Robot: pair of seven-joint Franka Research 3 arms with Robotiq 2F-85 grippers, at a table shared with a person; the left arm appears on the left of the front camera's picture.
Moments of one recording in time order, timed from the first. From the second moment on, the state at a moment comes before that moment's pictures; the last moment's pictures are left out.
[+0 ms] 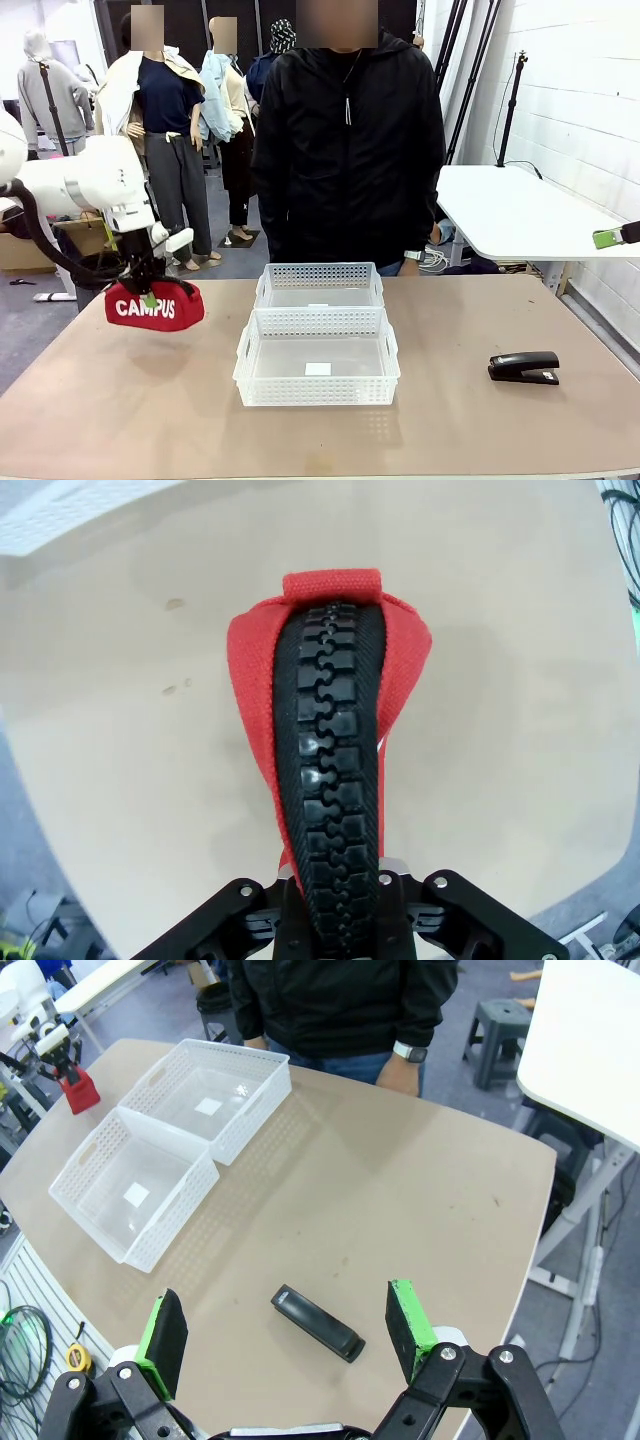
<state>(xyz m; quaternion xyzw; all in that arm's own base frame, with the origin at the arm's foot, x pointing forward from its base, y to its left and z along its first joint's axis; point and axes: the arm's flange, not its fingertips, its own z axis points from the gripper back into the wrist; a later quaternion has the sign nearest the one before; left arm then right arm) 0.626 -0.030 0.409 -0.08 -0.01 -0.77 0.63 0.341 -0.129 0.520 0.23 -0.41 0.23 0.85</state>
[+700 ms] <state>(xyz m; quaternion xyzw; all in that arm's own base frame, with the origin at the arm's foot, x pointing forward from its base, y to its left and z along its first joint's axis) 0.560 0.003 0.532 -0.02 -0.05 -0.66 0.75 0.341 -0.129 0.520 0.23 -0.41 0.23 0.85</state>
